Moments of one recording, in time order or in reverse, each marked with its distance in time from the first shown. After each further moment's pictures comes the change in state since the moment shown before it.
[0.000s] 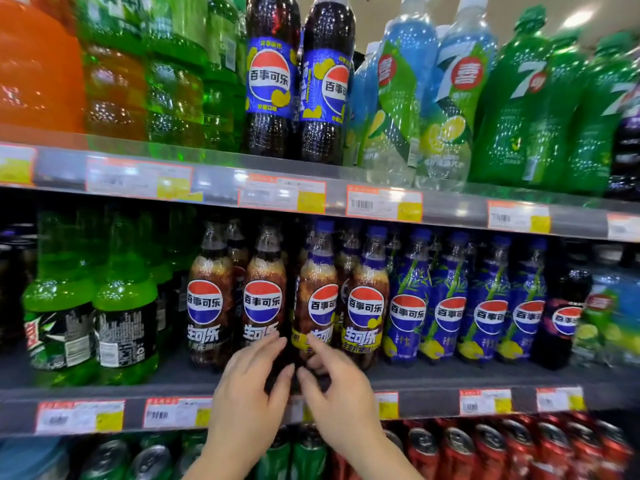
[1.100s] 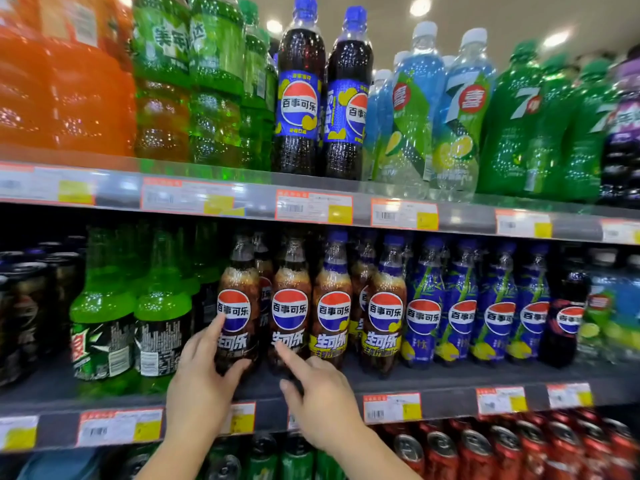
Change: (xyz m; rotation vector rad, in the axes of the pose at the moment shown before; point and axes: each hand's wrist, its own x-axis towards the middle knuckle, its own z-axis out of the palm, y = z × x) left_hand 0.022 -0.084 -0.048 -0.028 0.127 -0.203; right_hand 0.010 -0.032 0.045 -0.311 -0.211 -0.084
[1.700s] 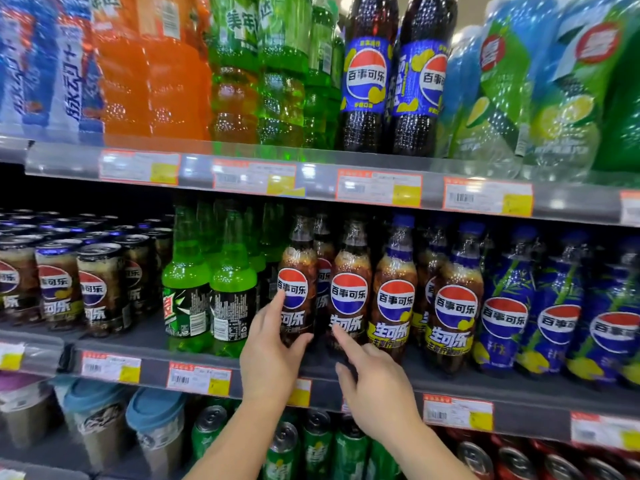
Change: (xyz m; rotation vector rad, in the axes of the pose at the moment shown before) left_hand -0.006 0.025 0.003 0.083 0.084 -0.072; right_hand 0.001 0.001 -0.001 0.038 -0.007 -0.031
